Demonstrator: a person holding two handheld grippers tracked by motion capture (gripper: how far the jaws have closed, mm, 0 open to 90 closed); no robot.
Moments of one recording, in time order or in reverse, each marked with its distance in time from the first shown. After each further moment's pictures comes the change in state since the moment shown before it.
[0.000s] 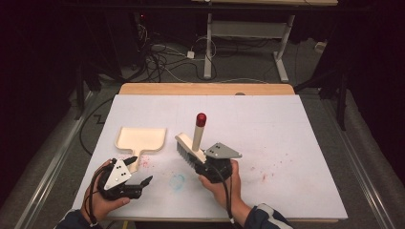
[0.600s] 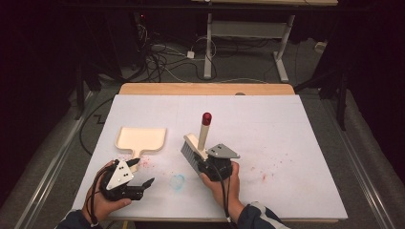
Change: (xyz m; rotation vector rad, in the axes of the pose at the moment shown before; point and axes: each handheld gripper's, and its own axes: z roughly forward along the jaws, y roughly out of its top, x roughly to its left) left arm -0.003 0.000 0.005 0.018 -0.030 0.013; right arm -0.018 -0.019 0.014 0.028 -0.134 0.056
